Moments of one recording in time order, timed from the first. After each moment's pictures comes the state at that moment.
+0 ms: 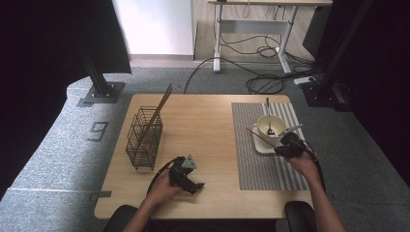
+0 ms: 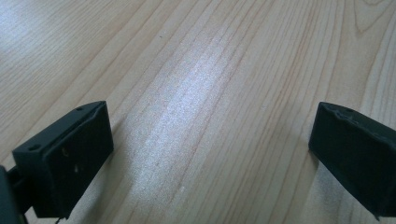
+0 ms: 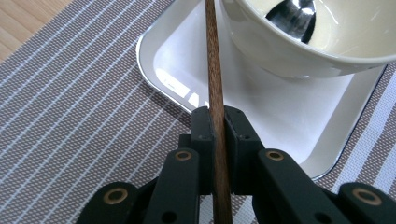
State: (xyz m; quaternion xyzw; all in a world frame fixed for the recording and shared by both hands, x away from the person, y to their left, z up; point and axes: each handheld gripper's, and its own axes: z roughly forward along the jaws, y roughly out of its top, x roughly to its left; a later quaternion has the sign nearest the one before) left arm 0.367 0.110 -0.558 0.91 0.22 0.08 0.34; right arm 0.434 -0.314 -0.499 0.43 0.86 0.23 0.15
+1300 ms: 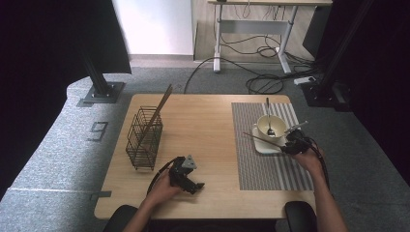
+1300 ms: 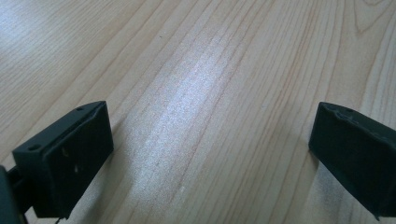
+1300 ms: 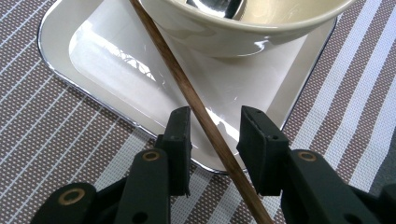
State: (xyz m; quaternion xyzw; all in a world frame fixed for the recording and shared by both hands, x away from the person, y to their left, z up) left arm 0.367 0.110 -0.558 0.91 0.22 0.08 0.34; right arm 0.454 -0.342 -0.510 0.45 0.85 0.20 0.17
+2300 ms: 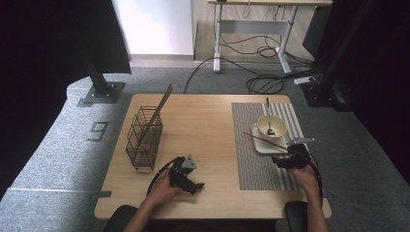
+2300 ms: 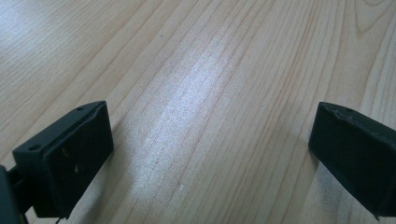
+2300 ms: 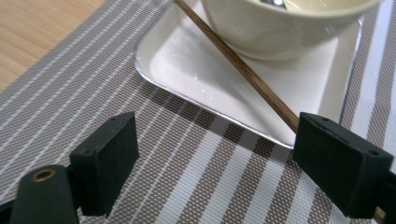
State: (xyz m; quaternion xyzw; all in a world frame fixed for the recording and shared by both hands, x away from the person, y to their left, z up) left arm 0.366 0.110 -0.558 0.91 0.23 0.08 0.34; right arm 0.396 -0.327 -0.520 0.48 0.80 0.31 0.21
